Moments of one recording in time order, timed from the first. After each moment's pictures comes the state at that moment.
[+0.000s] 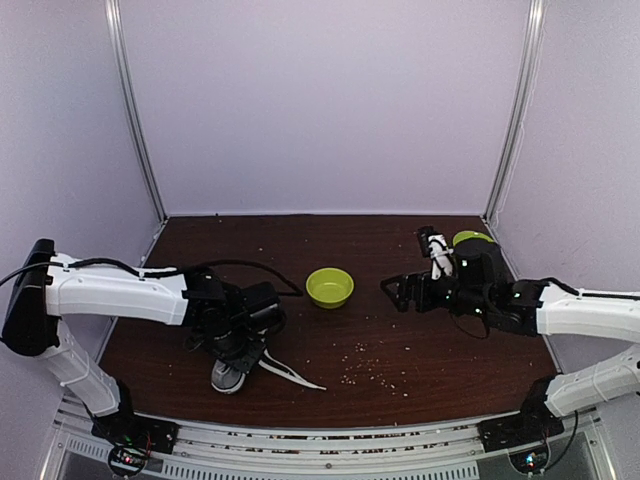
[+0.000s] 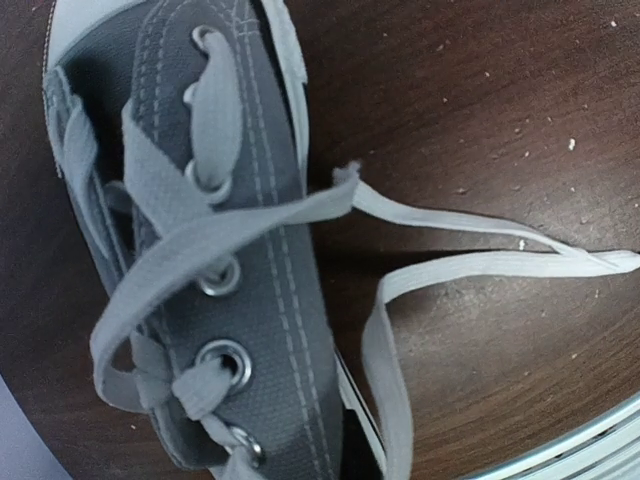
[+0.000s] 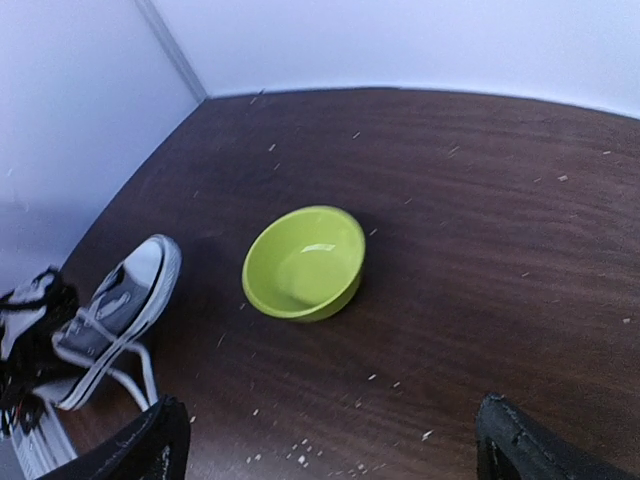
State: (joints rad) left arm -1.11 1.55 1.05 -0.93 -0.26 -0.61; right arm 0.76 1.12 0.65 0.06 0.09 0.41
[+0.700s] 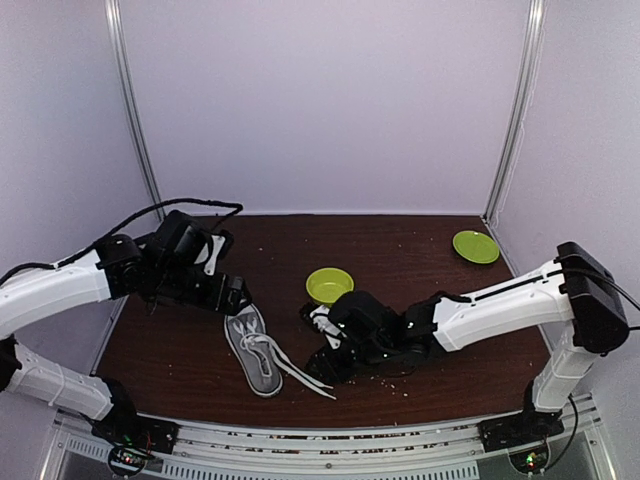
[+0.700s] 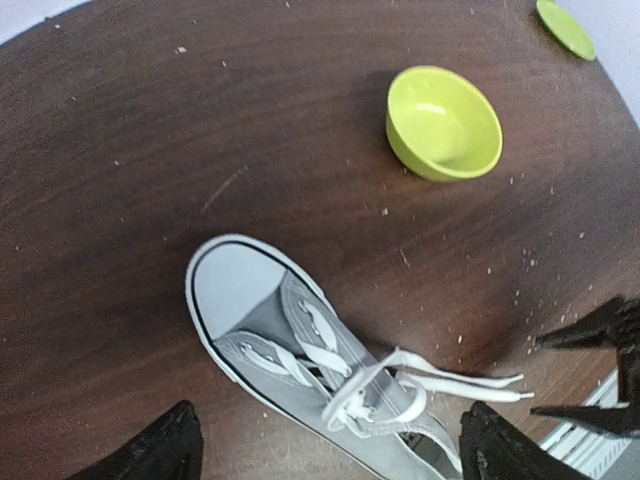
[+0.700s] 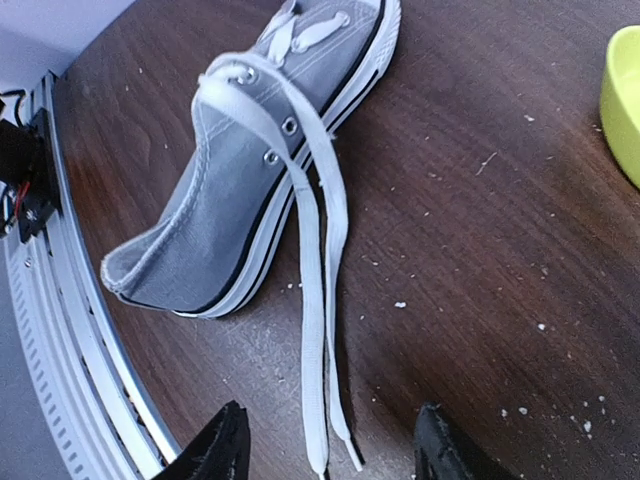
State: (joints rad) left arm -0.82 1.21 1.00 -0.70 -0.09 -0.43; right arm 1.19 1.70 1.00 -0.09 0.02 0.40
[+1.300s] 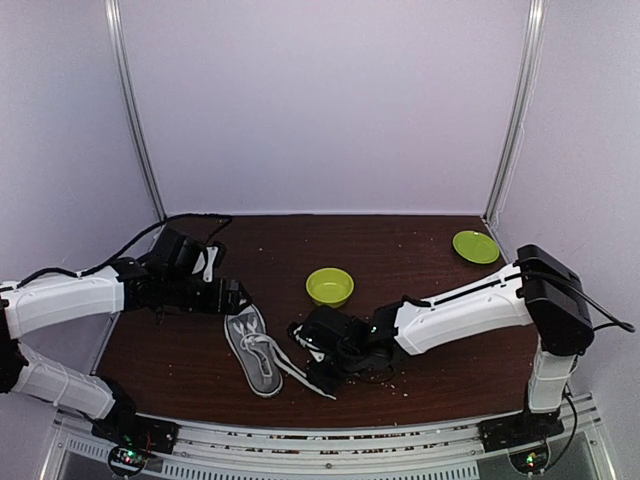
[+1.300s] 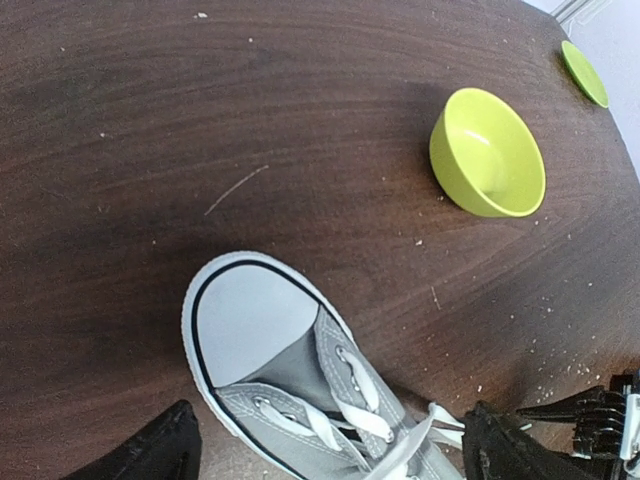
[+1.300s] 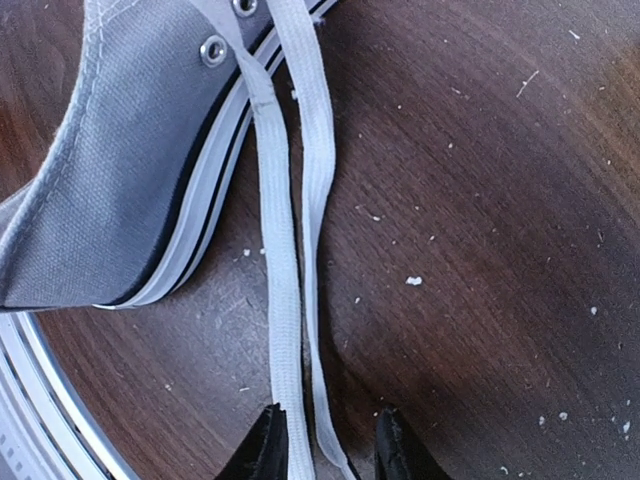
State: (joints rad) left arm -0.62 1.23 0.78 -0.35 0.05 -0.45; right arm 1.23 1.91 1.20 -0.32 0.06 0.40
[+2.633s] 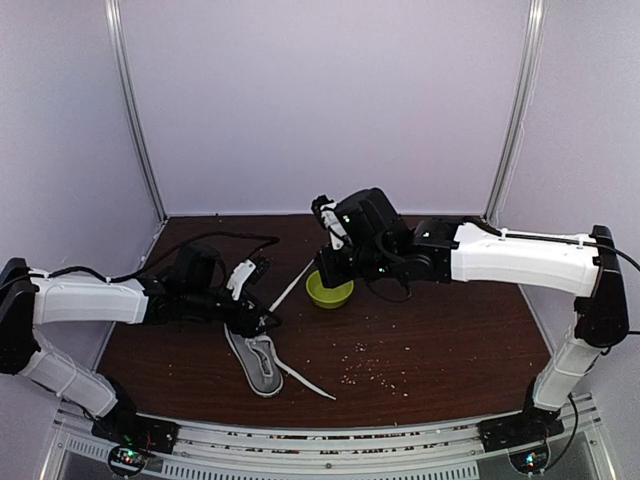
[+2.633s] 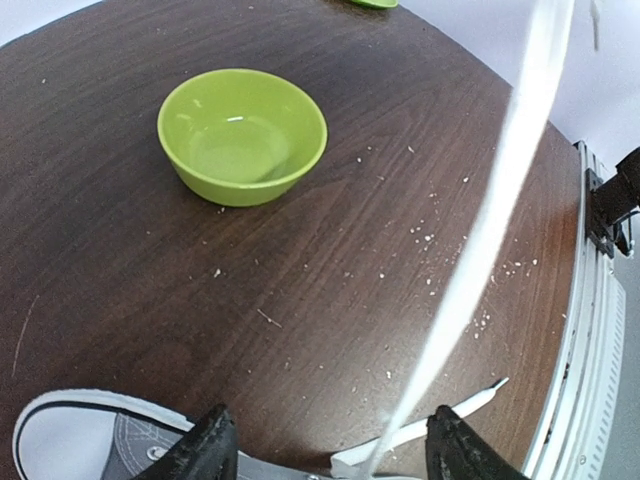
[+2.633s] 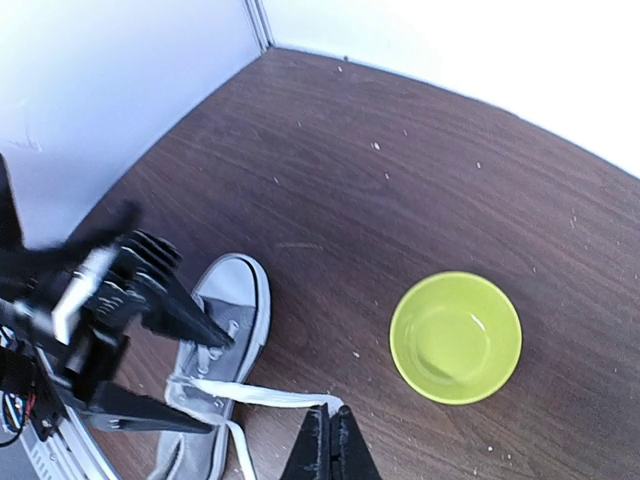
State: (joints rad) left arm -0.68 1.36 0.68 0.03 0.42 -0.09; right arm 1.04 1.69 1.45 -0.37 0.24 0.36
